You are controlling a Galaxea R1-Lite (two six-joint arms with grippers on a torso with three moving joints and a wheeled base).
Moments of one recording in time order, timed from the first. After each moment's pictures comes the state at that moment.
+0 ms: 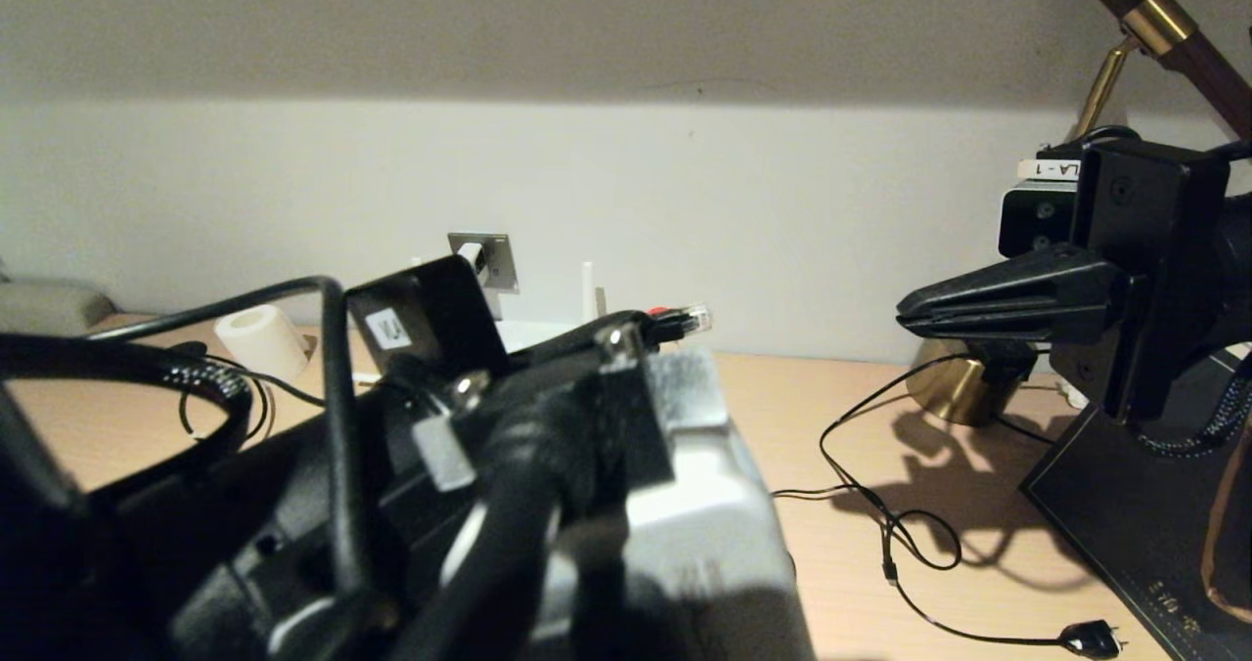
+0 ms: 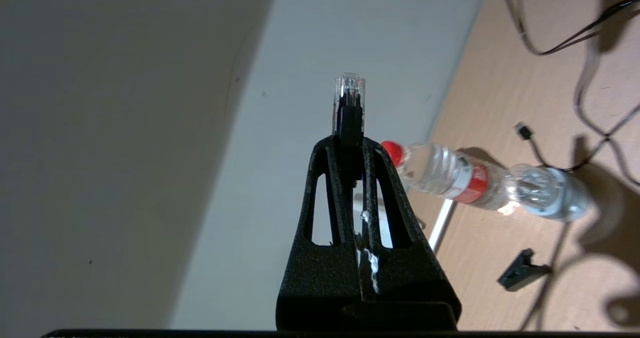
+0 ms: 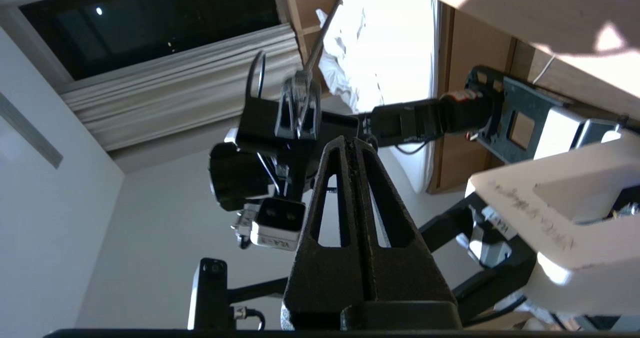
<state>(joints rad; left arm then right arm) -1.15 1.37 -0.88 -0.55 0.53 1.21 0.33 1.45 -1.32 0.32 1.07 1.20</state>
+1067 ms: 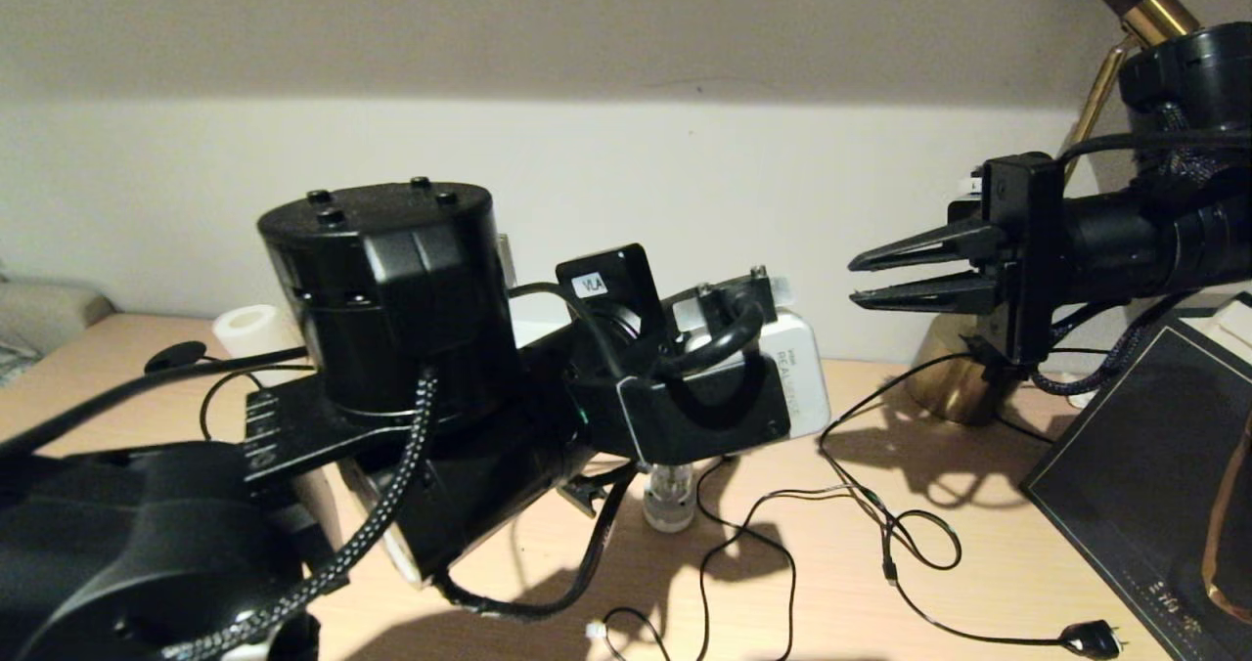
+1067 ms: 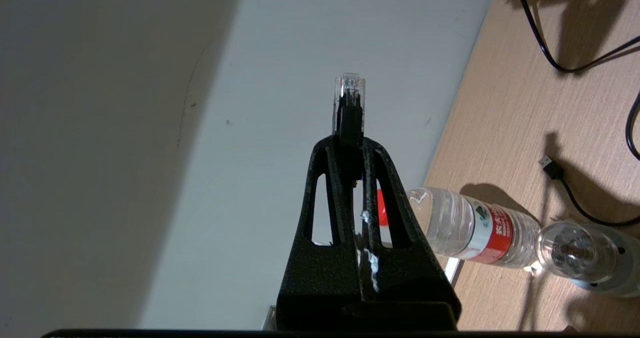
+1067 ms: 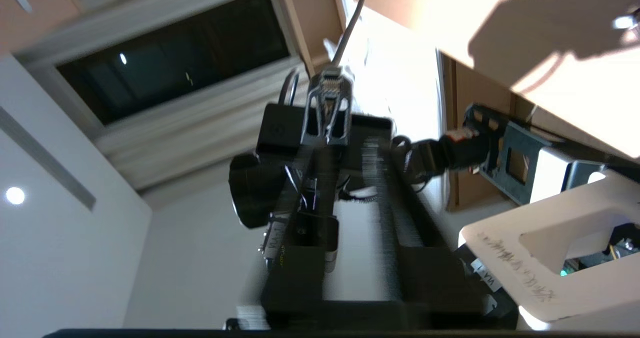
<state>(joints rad) -0.93 1.66 -0.98 -0.73 0.24 1.22 0.23 1.65 -1.45 0.32 1.12 1.20</state>
